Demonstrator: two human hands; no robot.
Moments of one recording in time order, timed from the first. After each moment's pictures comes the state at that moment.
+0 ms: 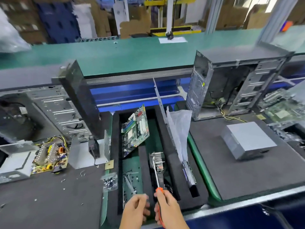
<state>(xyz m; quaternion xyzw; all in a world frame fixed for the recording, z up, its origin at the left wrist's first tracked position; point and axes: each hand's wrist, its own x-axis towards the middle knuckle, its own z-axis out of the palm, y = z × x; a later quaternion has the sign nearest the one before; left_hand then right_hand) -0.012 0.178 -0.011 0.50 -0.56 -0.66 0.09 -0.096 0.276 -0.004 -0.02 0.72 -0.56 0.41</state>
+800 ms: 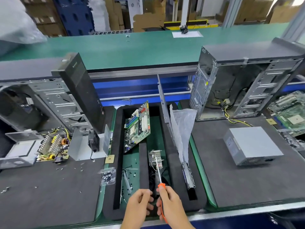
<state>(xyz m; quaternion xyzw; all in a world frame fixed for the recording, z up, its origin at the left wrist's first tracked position) -0.015 0.175 -0.027 0.51 -0.56 -0.65 0.09 -0.108 0.272 -0.004 -0.08 0.72 -0.54 0.43</state>
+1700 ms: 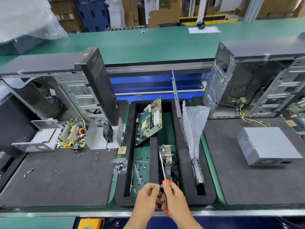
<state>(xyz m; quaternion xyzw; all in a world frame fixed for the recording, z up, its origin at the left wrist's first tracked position) -0.005 0.186 -0.005 0.50 -0.56 -0.65 0.08 -0.093 0.268 -0.016 -0.10 0.71 -0.52 0.46</state>
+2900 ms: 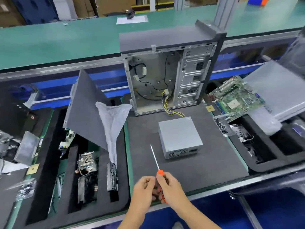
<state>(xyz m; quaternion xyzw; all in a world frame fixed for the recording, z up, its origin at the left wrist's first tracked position) -0.253 0.378 -0.020 0.47 -0.57 -0.67 0.04 -0.336 0.469 -0.015 -0.10 0.75 -0.50 0.42</state>
